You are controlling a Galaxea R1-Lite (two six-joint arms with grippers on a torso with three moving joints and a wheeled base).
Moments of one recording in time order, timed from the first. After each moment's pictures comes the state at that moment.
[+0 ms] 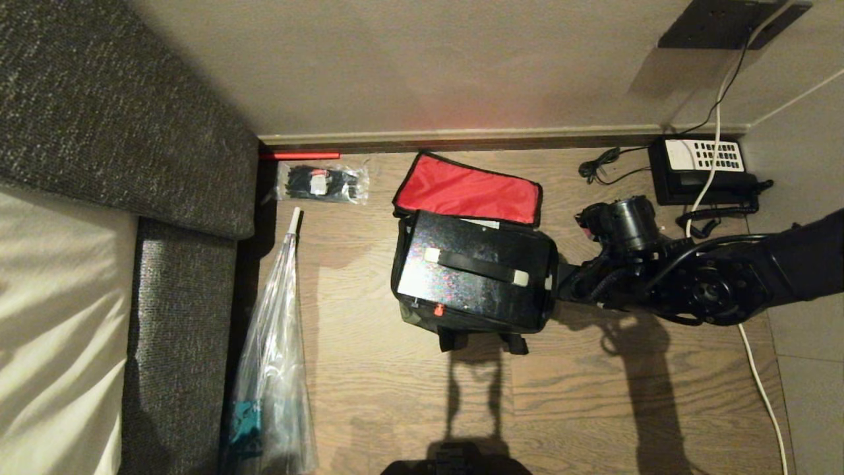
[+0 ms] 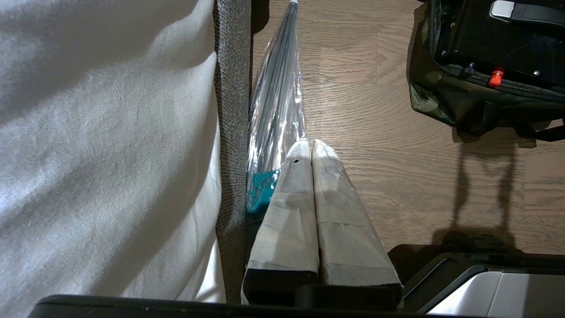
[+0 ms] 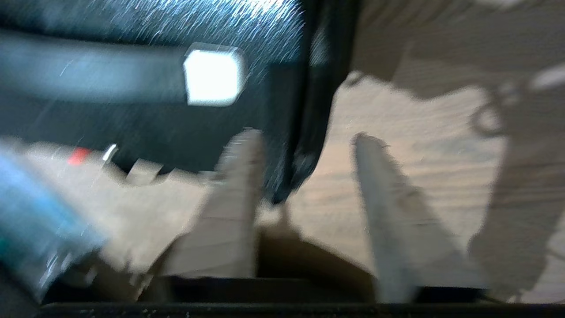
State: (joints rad) left arm 0.00 0.00 0.00 0.01 0.00 0.00; right arm 0.39 1.92 -1.08 -0.22 -0.19 0.39
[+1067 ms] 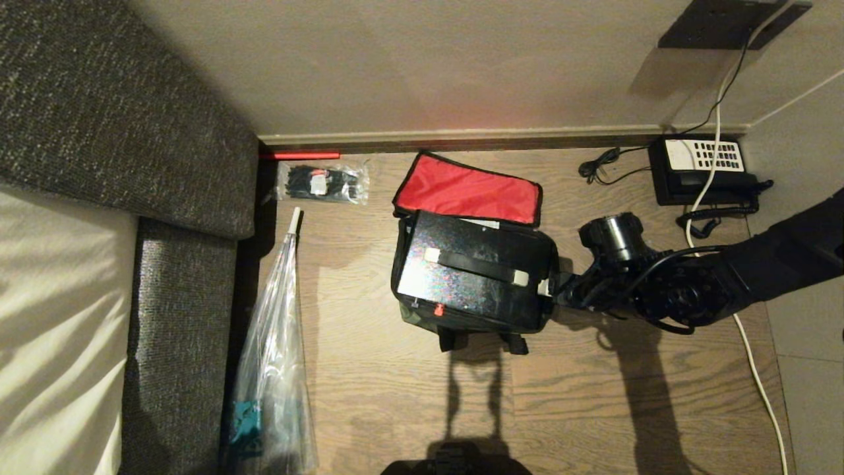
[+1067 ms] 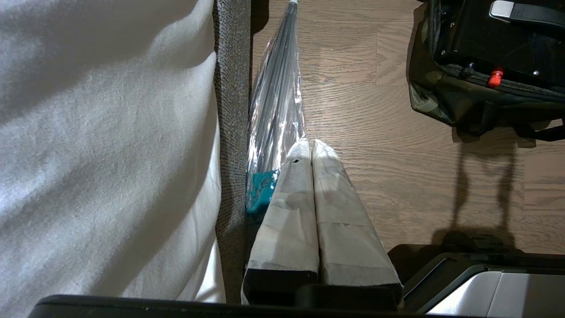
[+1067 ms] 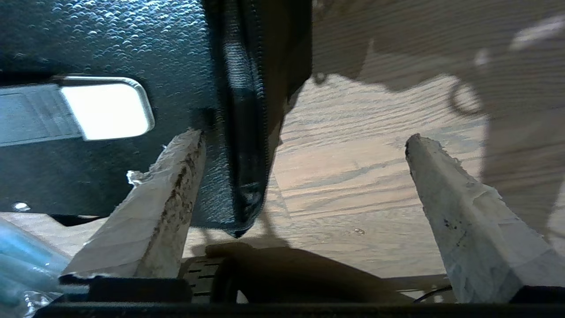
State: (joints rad) left arm 0.00 0.00 0.00 0.01 0.00 0.00; right arm 0.34 2.02 -1.09 -0.24 -0.22 0.45
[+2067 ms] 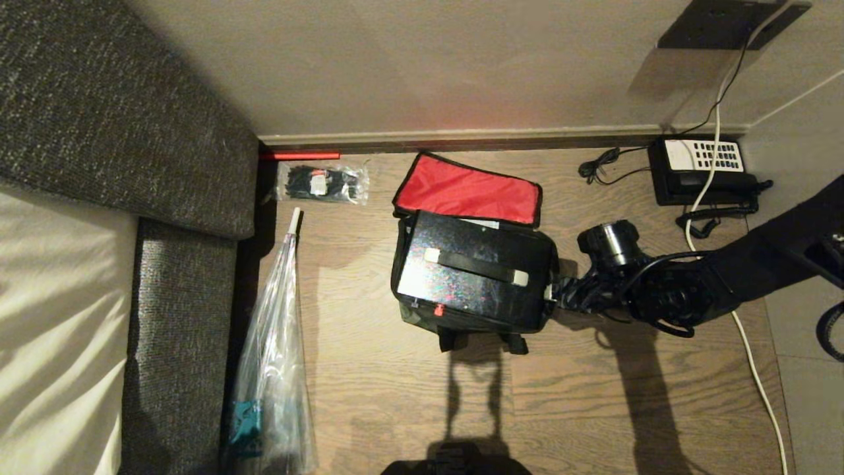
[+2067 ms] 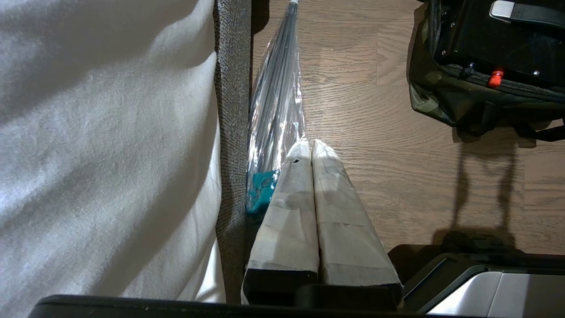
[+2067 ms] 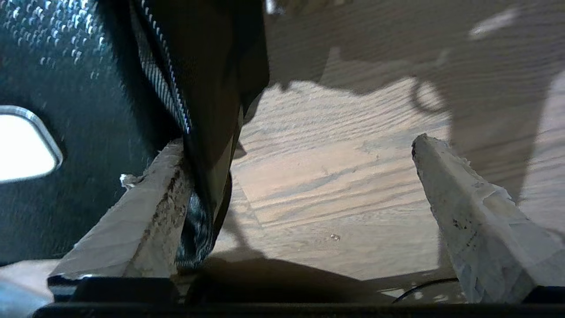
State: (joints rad) left arm 0.00 0.00 0.00 0.01 0.00 0.00; right arm 0.31 2.09 -1.11 -0.26 -0.28 0.43
